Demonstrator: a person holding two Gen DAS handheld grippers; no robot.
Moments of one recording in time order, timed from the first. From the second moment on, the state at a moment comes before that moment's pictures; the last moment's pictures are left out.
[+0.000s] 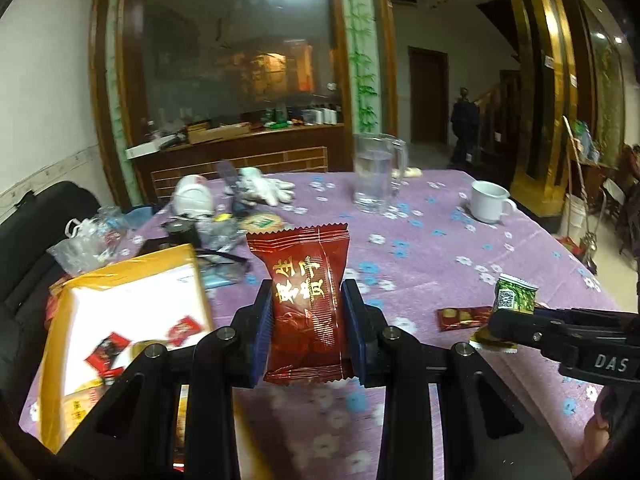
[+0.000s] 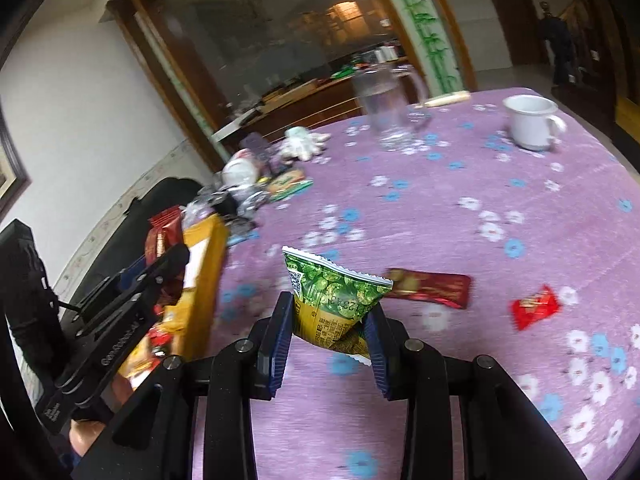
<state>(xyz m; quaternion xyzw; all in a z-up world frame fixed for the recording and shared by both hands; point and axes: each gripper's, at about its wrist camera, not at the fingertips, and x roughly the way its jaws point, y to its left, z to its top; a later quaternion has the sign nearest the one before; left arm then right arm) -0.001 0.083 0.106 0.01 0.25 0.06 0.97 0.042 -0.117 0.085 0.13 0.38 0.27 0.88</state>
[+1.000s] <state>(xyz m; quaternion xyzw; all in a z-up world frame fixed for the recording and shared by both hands) -0.029 0.241 0.064 -0.10 0.30 0.20 0.93 0.015 0.096 0.079 0.02 0.42 0.41 0.81</state>
